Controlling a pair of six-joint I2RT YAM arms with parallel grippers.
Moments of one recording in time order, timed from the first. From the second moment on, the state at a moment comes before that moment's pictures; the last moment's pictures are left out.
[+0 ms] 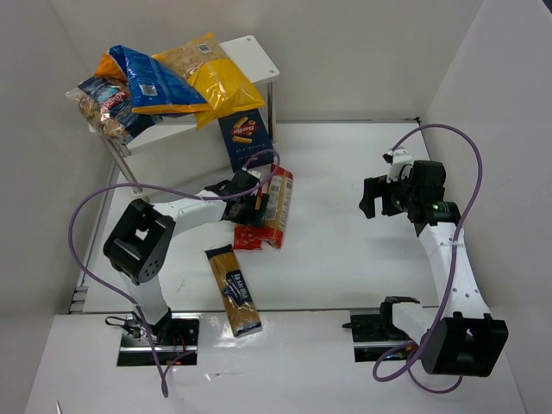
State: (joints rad) left arm -0.57 1.79 1.12 -0.35 -0.10 -0.32; right arm -0.08 1.04 0.94 -0.61 -0.36 -0.19
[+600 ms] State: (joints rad) left arm -0.53 1.83 1.14 -0.32 -0.07 -0.34; right arm -0.08 1.04 0.94 -0.61 -0.36 -0.19
